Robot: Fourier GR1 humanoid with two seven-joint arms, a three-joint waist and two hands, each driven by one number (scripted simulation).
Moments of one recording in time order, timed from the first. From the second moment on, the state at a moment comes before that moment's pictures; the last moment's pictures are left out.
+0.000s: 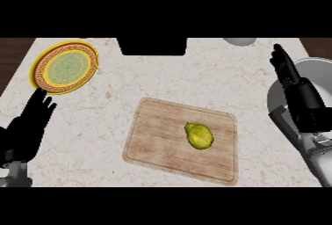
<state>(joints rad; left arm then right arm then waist) -0.03 0.39 0.04 -1.55 0.39 0.19 0.20 -0.31 -0.52 0.22 -1.60 -0.11 -0.25 0.05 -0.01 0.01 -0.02</state>
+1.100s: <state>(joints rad) -0.02 0.17 -0.17 -1.56 0.15 0.27 -0.14 -0.25 -0.42 0.00 -1.10 -0.49 0.35 -0.47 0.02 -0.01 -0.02</state>
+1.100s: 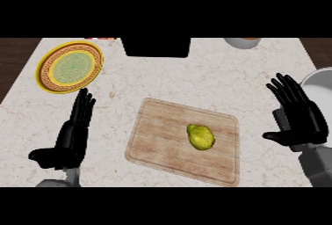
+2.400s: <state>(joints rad) -0.04 0.13 -0.13 -1.56 0.10 0.24 -0.12 -0.40 -0.41 0.29 -1.10 -0.03 0.58 -0.08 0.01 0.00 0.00</state>
